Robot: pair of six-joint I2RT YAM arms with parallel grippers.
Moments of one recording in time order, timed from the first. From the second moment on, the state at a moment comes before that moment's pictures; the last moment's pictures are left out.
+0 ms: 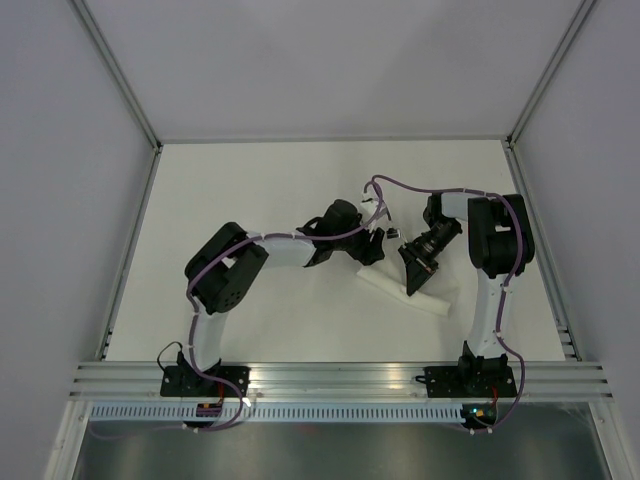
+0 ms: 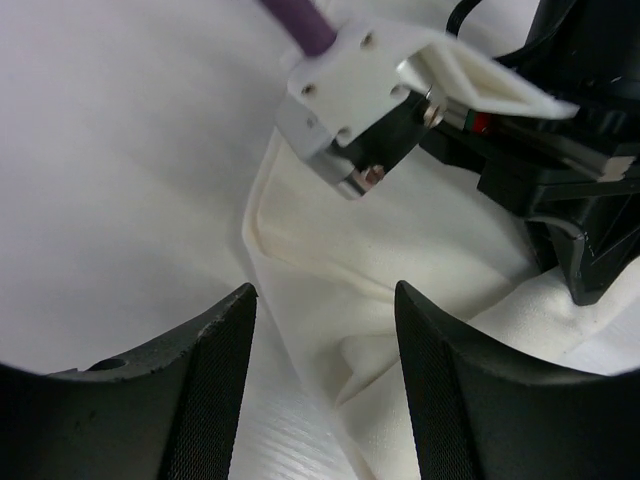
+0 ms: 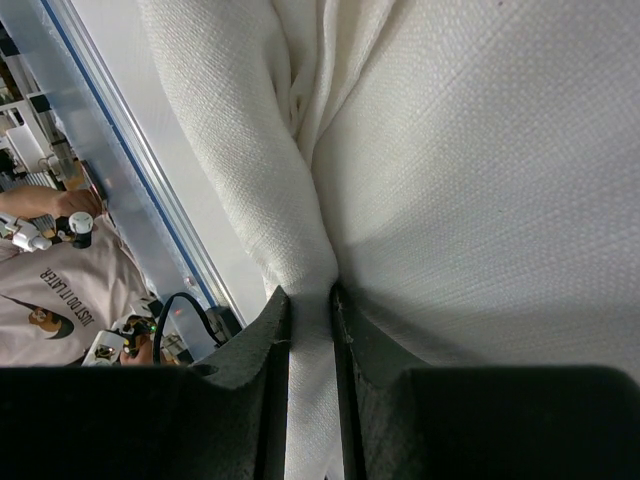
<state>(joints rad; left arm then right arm) -0.80 2.03 1.22 0.26 0.28 -0.09 0.09 2.16 1.33 -1.28 -0.70 -0.85</state>
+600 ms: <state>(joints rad) -0.75 2.12 1.23 0.27 0.47 -0.29 0.09 2.19 1.38 -1.32 -0.66 -0.85</state>
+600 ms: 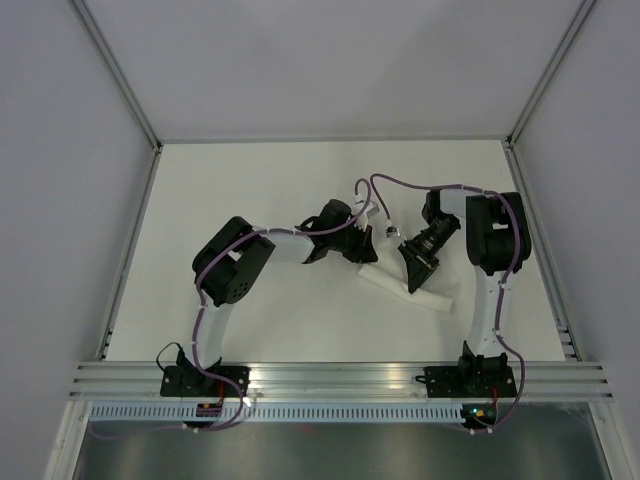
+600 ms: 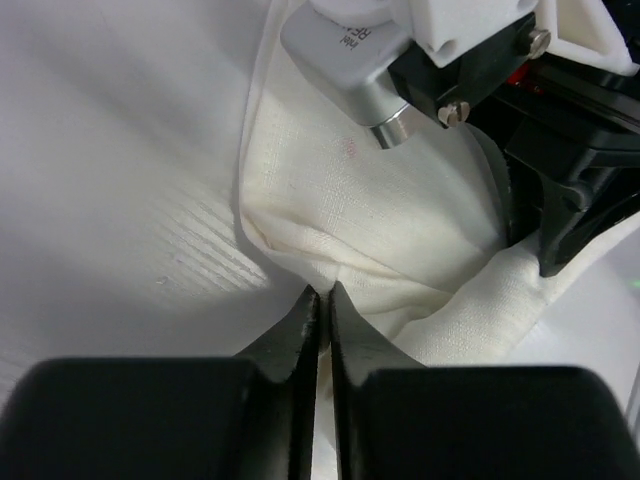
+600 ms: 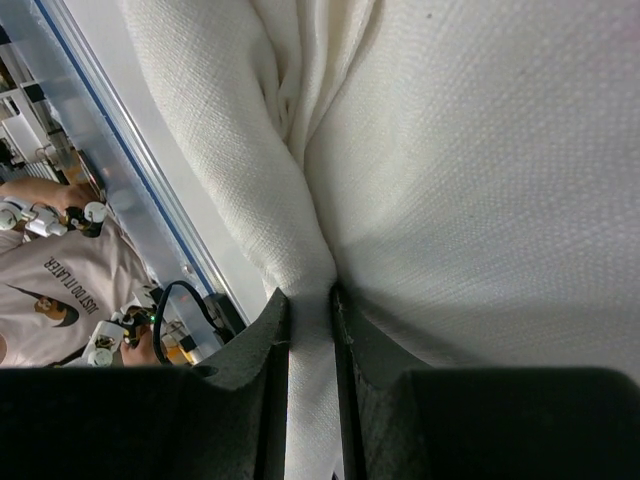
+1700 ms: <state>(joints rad) -0.72 1.71 0.68 0.47 0.20 -0.56 0.32 2.40 1.76 -1.53 -0.61 -0.90</state>
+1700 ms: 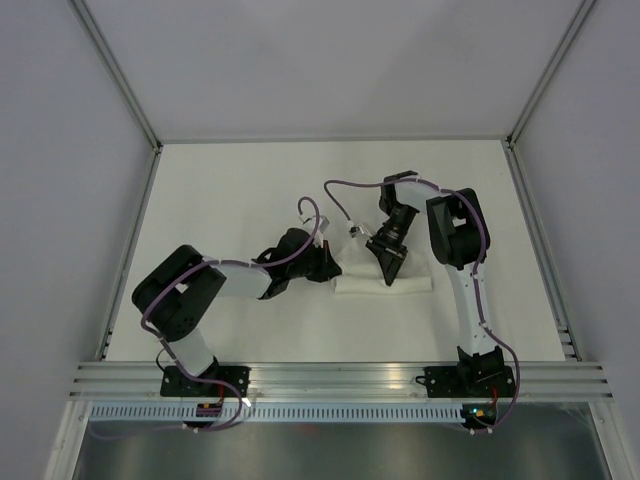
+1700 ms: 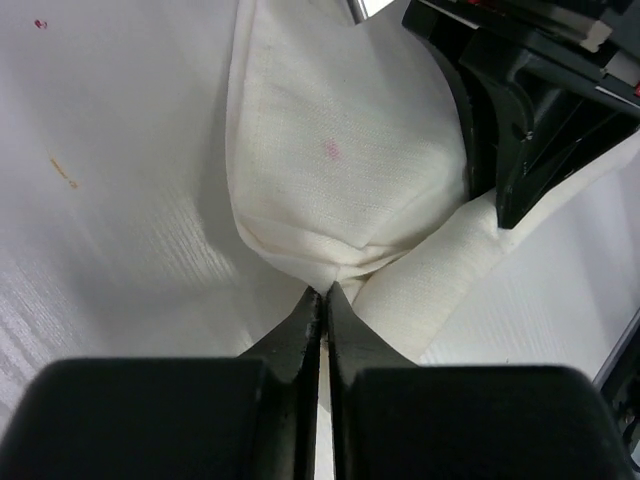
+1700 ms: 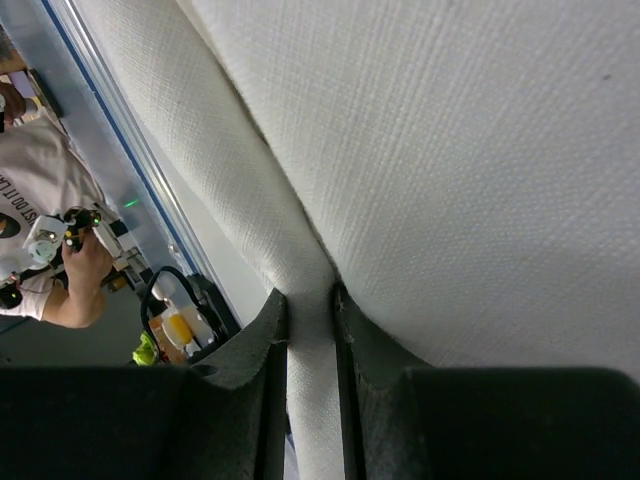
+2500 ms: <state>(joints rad) -0.79 1.80 0.70 0.65 0.30 -0.52 0.31 2.43 1.77 -1.55 -0.65 -0.86</state>
